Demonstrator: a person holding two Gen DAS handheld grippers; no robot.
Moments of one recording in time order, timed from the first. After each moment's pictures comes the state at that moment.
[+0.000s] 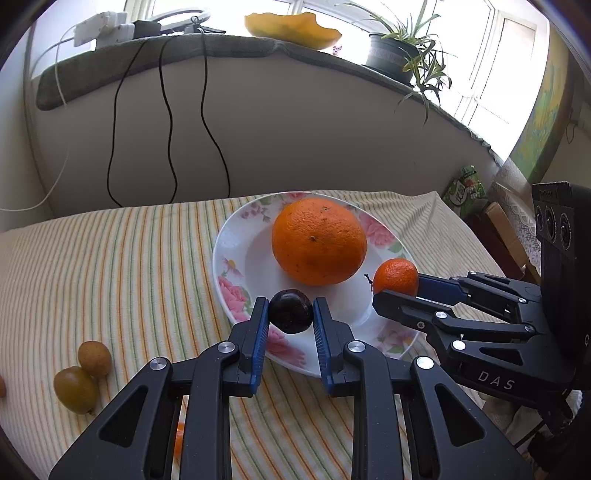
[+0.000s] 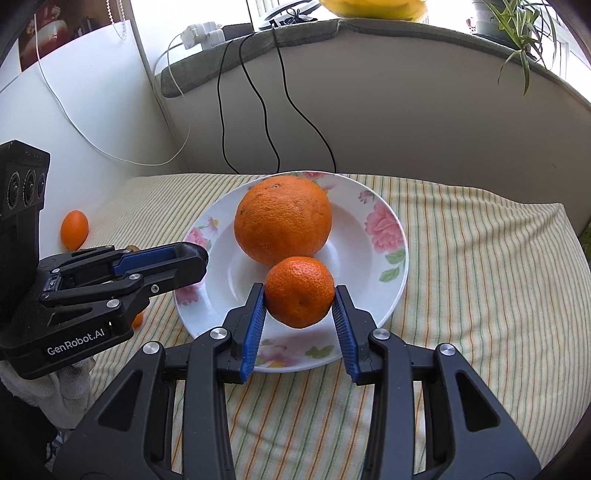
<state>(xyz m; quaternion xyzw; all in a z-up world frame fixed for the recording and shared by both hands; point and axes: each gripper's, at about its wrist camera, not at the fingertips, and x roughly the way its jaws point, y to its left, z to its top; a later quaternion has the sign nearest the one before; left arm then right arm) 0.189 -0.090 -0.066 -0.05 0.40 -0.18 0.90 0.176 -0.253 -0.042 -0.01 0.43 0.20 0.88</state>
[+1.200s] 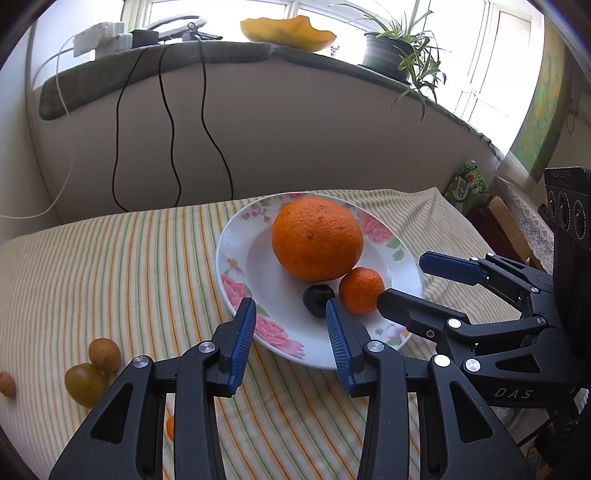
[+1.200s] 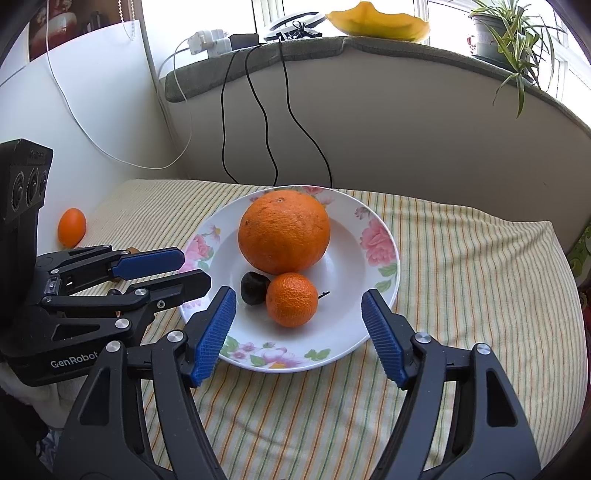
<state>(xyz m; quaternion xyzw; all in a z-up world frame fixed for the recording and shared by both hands) 0.183 -0.092 -0.062 -0.03 0.40 -0.17 0.90 0.169 -0.249 -0.032 -0.03 0.40 0.19 0.89</state>
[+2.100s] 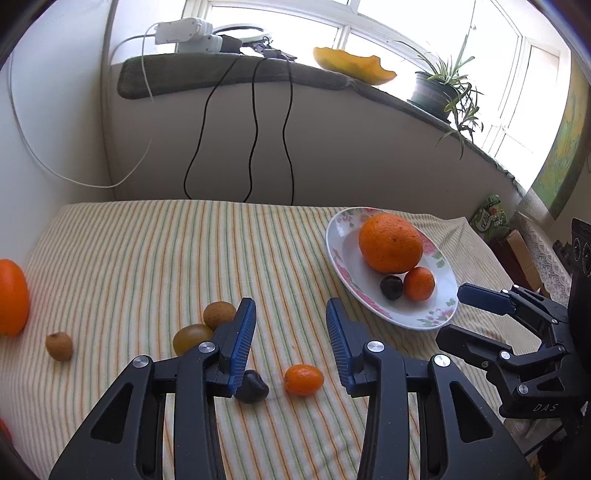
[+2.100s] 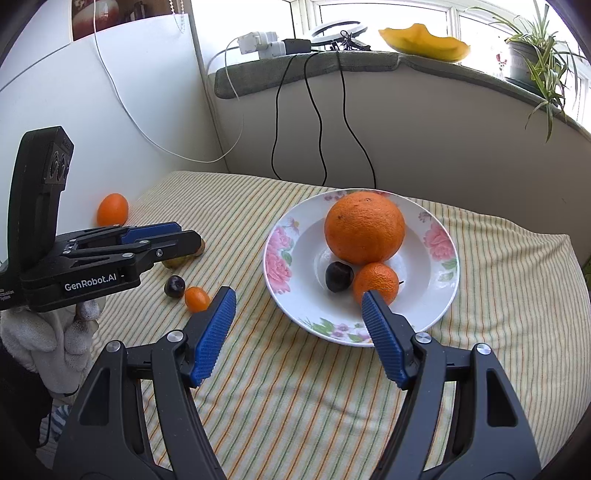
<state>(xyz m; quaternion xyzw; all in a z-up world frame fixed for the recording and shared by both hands) 0.153 -0.006 -0.053 -0.08 0.38 -0.11 0.92 0.127 -0.207 -0.015 -0.04 0.39 0.24 0.89</state>
